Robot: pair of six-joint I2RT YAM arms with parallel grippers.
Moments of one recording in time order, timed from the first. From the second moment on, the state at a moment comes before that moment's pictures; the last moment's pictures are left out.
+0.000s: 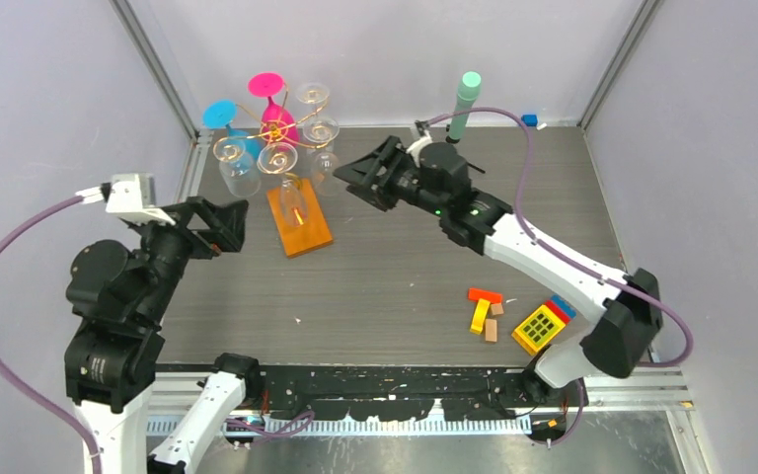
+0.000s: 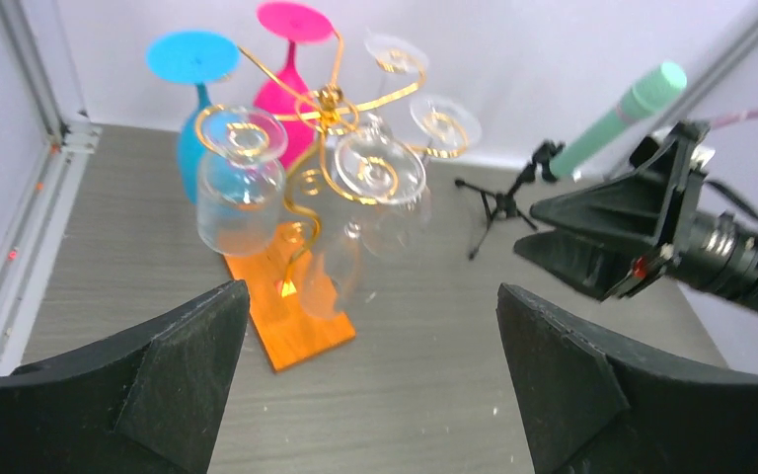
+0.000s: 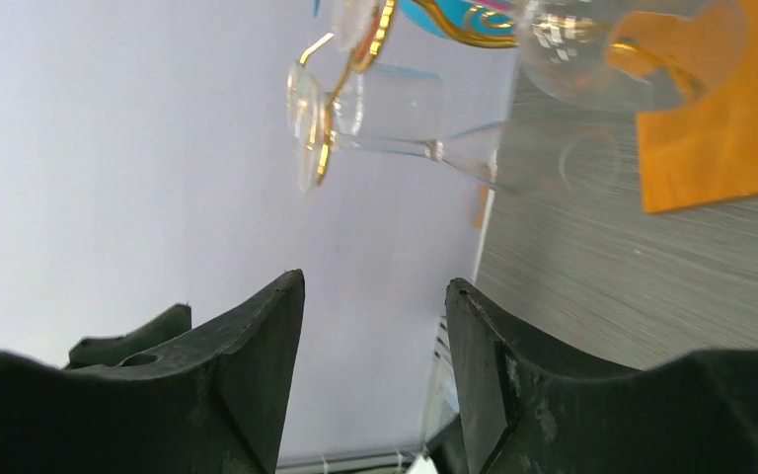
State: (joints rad) left arm -0.19 0.65 1.39 -0.78 0.02 -0.27; right arm 0.76 1.44 1.30 -0.01 -0.14 1.22
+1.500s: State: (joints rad) left arm -0.19 0.54 1.35 -0.73 -0.23 -0.29; right arm 0.87 1.90 1.83 -0.03 0.02 1.30
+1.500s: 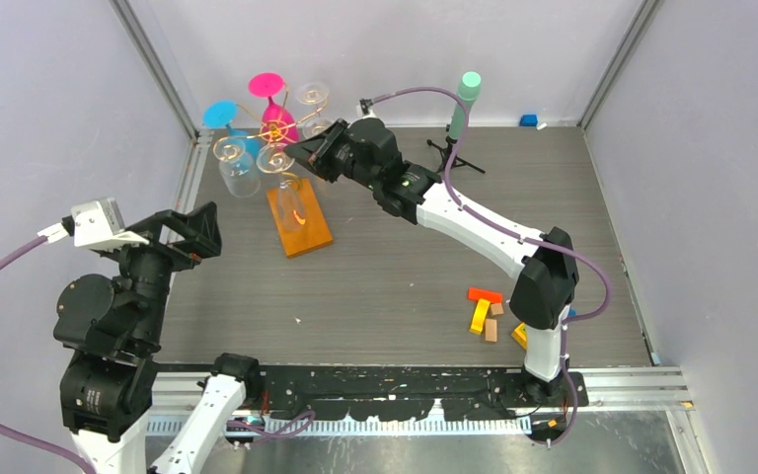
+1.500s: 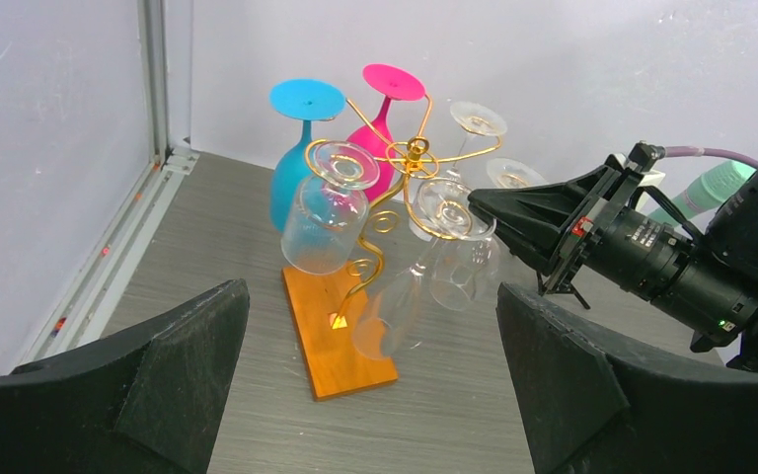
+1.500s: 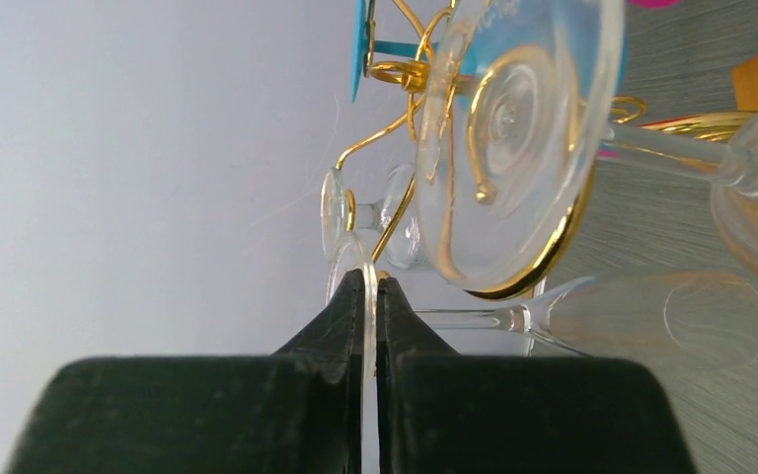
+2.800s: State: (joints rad) left arm -0.19 0.54 1.34 -0.73 -0.24 -0.29; right arm 0.94 1.98 1.97 0.01 0.08 1.15
